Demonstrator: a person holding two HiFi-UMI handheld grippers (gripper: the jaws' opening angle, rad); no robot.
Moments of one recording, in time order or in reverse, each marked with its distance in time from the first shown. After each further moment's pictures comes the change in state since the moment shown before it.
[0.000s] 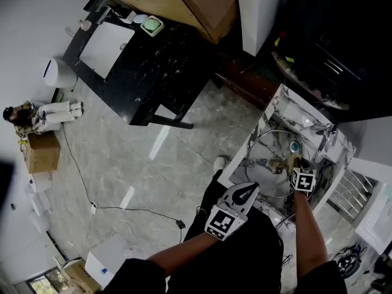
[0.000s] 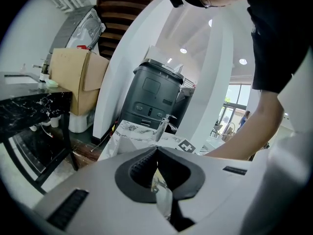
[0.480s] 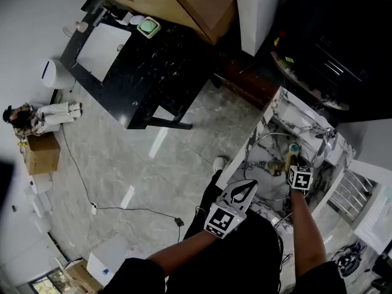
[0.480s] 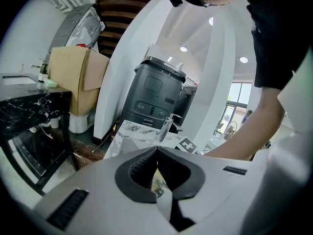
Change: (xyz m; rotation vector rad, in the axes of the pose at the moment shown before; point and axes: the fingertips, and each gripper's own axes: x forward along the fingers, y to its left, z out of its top) left arm 0.015 0.019 0.005 0.008 0.014 0.009; right arm 0.014 0.013 0.021 0.017 -0.017 0.028
